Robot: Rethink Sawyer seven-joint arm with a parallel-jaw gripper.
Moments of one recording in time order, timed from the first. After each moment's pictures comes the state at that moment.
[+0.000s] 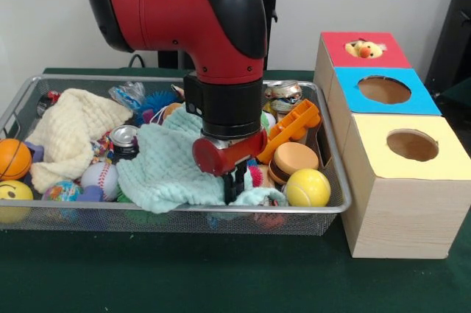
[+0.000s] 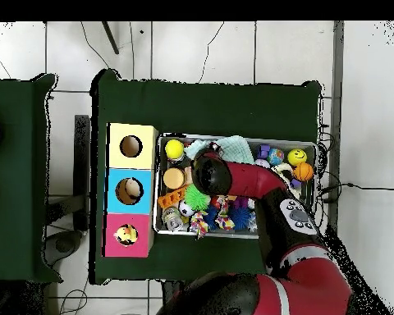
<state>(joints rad) -0.43 -0.39 0.20 1.54 -0.23 0.20 0.77</state>
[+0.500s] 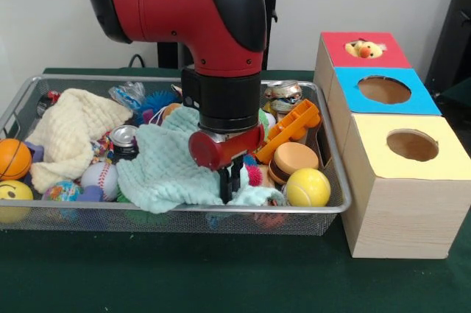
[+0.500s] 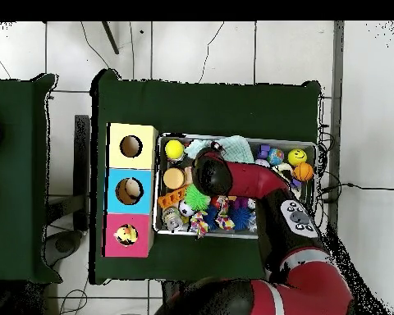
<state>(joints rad) -0.41 -0.41 0.18 1.55 -0.23 0.20 0.77</state>
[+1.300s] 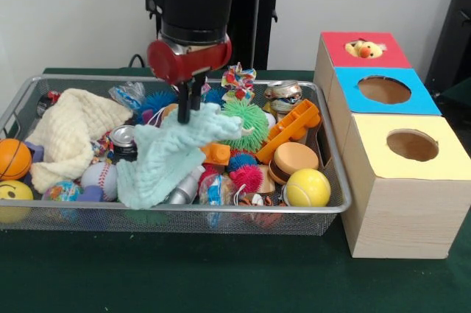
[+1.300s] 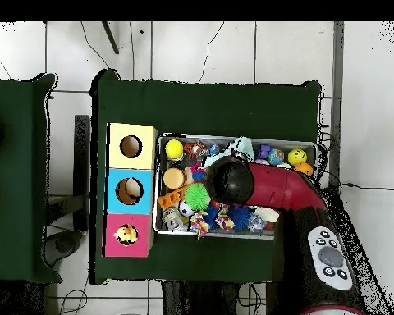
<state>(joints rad) -0.40 -0.67 0.09 1.62 -0.23 0.51 0.77</state>
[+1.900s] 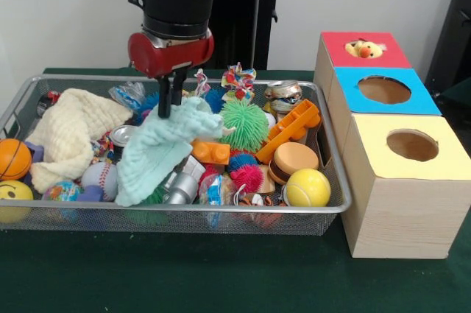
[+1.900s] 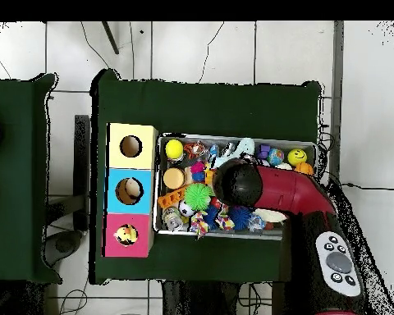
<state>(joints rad) -0.41 -0.67 0.06 1.61 -0.24 0.51 0.77</state>
